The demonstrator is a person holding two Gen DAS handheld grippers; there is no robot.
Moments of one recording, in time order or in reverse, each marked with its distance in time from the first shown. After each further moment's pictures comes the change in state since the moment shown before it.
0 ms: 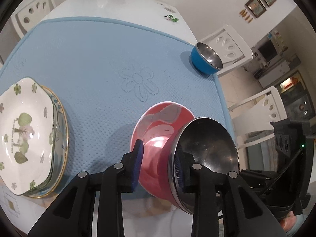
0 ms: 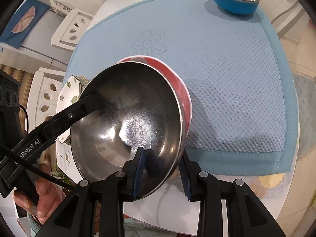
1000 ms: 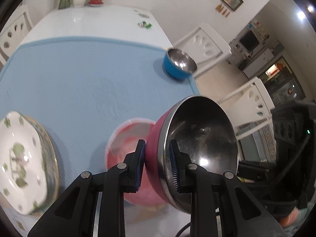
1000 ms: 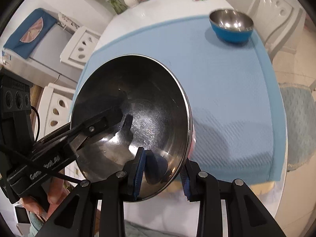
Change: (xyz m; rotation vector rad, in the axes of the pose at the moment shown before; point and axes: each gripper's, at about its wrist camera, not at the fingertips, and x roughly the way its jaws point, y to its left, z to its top) left arm -0.011 -0.043 0.017 0.142 -0.005 -0.089; right arm -0.046 0.000 -0.007 0.016 -0.118 0.025
